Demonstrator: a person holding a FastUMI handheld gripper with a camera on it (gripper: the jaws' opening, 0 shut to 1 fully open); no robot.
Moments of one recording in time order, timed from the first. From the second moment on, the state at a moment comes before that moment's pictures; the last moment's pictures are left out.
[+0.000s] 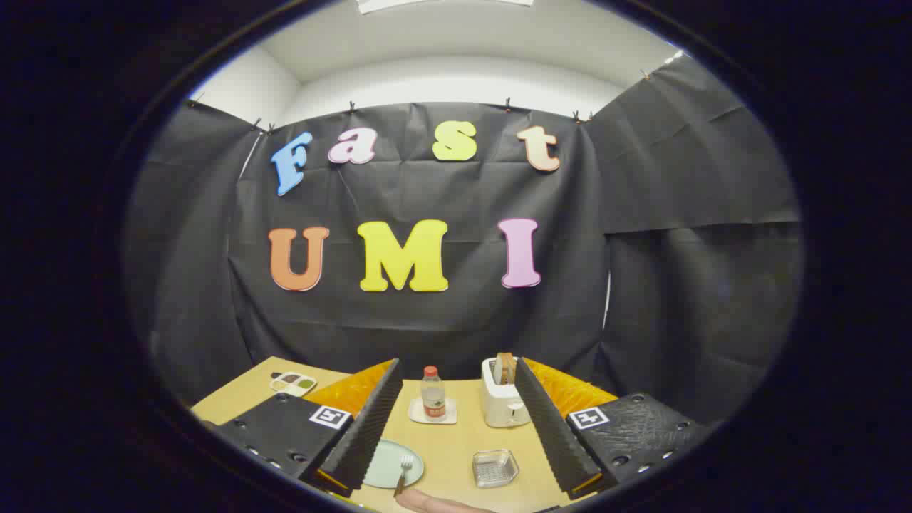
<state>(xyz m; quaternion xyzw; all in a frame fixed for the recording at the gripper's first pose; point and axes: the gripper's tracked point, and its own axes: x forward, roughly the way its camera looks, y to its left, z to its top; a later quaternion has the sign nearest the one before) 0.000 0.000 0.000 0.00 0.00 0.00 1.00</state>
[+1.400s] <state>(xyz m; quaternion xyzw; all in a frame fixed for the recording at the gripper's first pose) 0.041 0.069 -0.190 -0.07 0.18 0.05 0.98</state>
